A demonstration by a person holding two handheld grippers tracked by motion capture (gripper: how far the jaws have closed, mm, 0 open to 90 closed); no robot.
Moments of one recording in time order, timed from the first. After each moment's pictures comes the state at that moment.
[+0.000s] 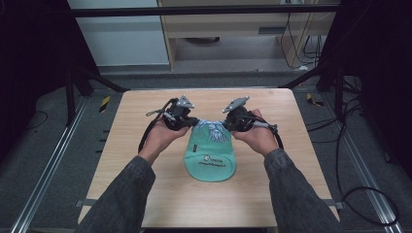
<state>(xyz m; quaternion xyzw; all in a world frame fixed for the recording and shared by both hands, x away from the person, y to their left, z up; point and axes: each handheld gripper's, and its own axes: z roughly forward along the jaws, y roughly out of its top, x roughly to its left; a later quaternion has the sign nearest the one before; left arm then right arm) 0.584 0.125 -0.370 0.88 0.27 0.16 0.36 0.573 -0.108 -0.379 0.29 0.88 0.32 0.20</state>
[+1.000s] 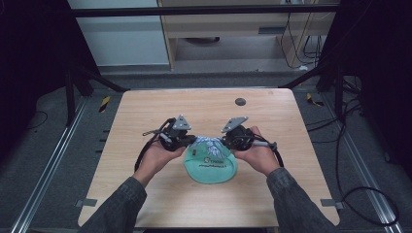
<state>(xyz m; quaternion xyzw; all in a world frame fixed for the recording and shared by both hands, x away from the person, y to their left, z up) 0.540 0.137 -0.401 0.89 0.25 0.15 0.36 0.534 -0.104 -0.409 0.26 0.89 0.32 0.19</state>
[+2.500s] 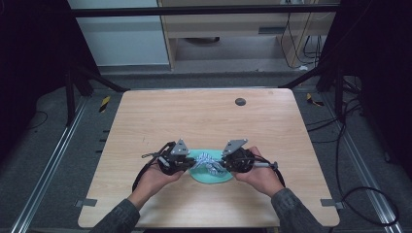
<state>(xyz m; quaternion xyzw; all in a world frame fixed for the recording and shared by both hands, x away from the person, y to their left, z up) 0.494 0.144 -0.448 0.90 0.23 0.12 0.35 0.489 -0.104 -0.446 0.23 0.91 0.32 0.15</state>
